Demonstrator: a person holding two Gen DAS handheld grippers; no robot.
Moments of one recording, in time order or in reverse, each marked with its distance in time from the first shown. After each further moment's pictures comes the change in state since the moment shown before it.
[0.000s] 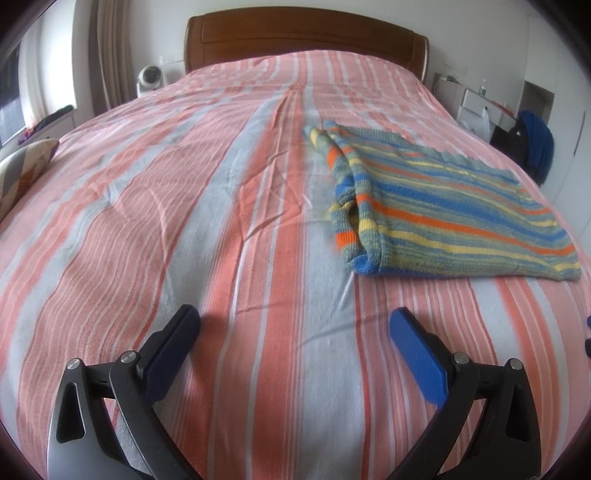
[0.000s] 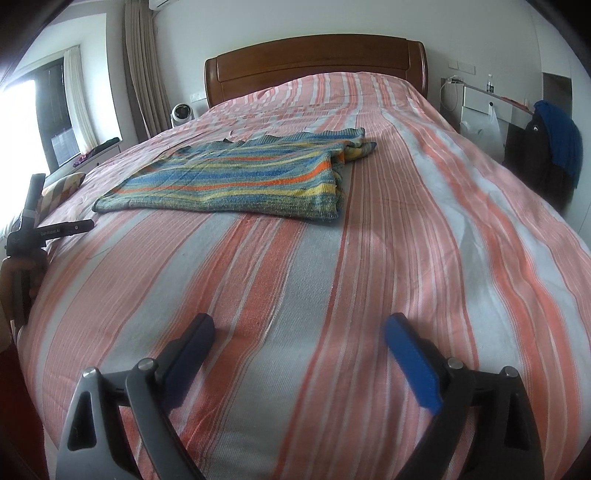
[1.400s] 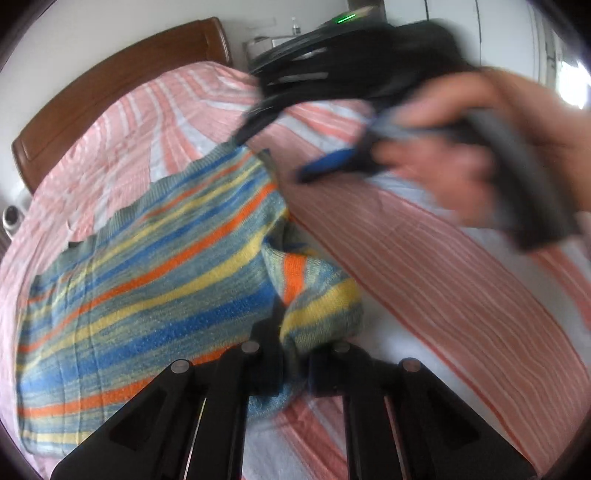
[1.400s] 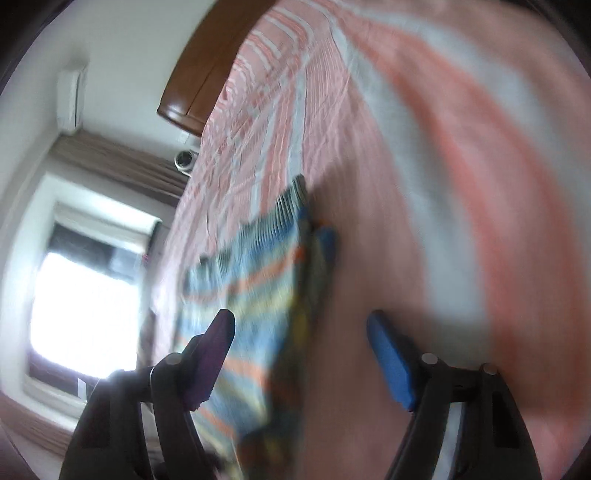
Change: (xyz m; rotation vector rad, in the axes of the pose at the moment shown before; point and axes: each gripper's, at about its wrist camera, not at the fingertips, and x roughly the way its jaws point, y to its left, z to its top) left arm 0.026 -0.356 0.018 0.580 0.013 -0.266; right arm 0.184 -0.174 0.188 0.643 0.269 0.514
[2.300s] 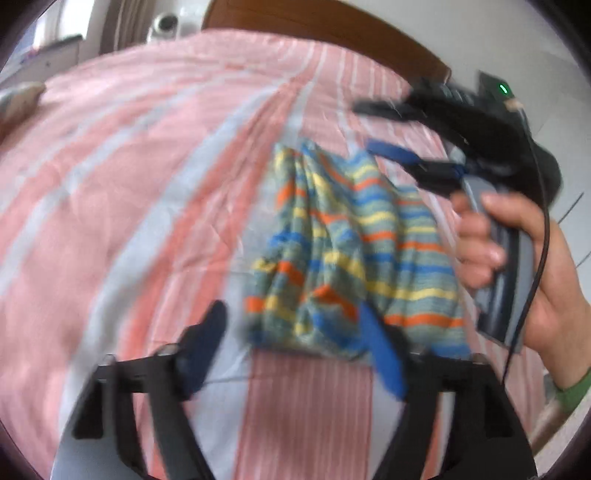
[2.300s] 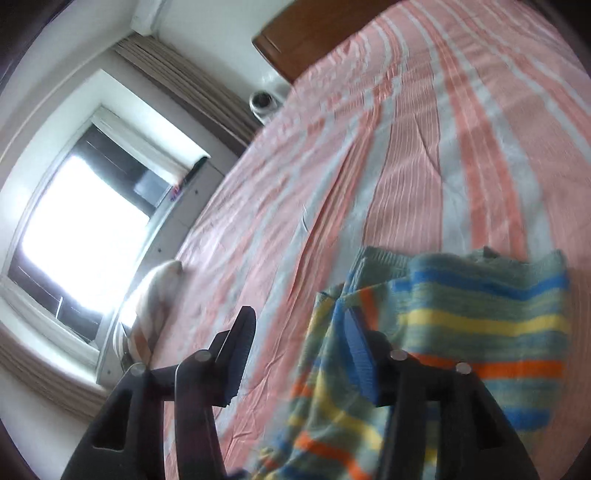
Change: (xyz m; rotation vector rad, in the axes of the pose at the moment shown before) left arm -0.128 0.266 -0.158 -0.828 -0.040 0.085; right arm 0.224 0.289 -0.076 -0.402 0.045 0.030
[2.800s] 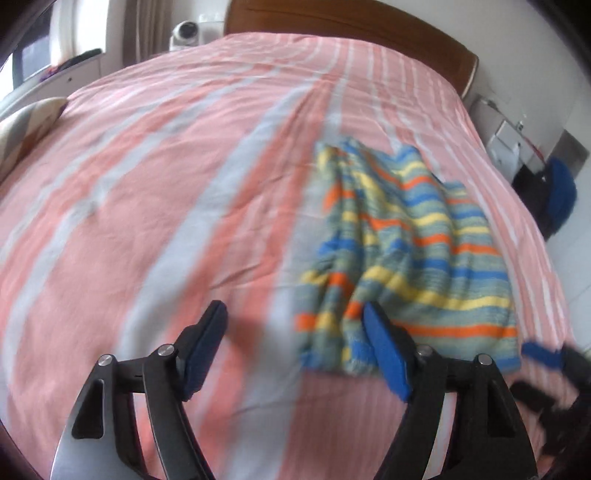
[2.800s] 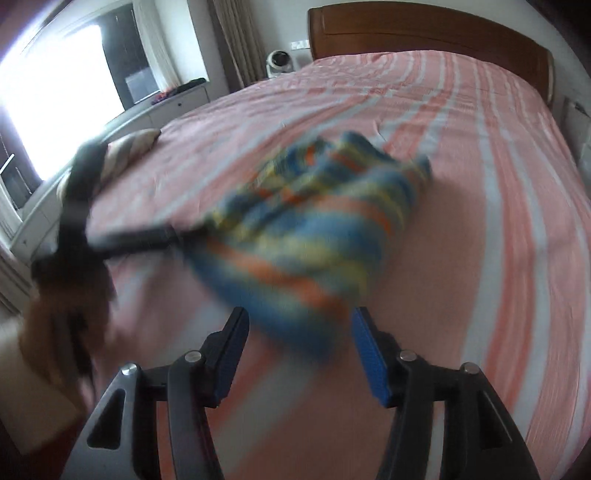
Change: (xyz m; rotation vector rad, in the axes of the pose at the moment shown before) left arm 0.012 0.021 0.010 0.012 0.022 0.186; right arm -0.131 -0.002 -0.178 -0.411 0.112 -0.340
